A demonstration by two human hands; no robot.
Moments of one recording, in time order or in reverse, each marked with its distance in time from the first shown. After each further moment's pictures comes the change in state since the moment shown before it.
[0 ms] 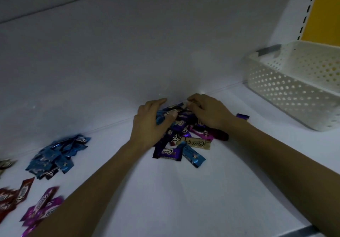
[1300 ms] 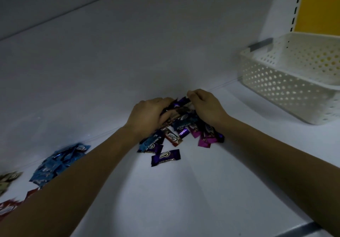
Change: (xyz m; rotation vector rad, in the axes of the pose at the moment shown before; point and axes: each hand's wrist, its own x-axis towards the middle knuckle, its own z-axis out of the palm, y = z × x) left_hand 0.038 0.013 -0.015 0.315 -0.024 0.560; right_hand -0.004 -0.008 -0.004 0.523 0.242 0.170
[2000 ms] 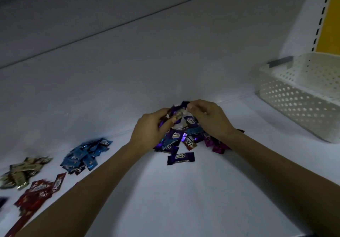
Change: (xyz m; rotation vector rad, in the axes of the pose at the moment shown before) left_hand -0.044 0.019 -0.039 -0.218 0.063 -0.437; right_hand -0.018 -0.025 0.016 -0.001 -0.133 -0.183
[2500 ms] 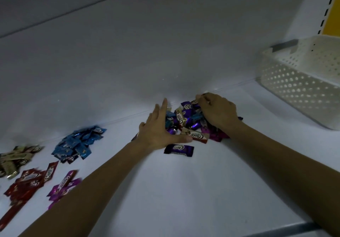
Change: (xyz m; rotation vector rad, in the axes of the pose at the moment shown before) left_hand -0.015 -0.009 0.040 0.014 -0.425 -0.397; right_hand 0.000 0.023 -0.002 -0.531 0.081 0.160
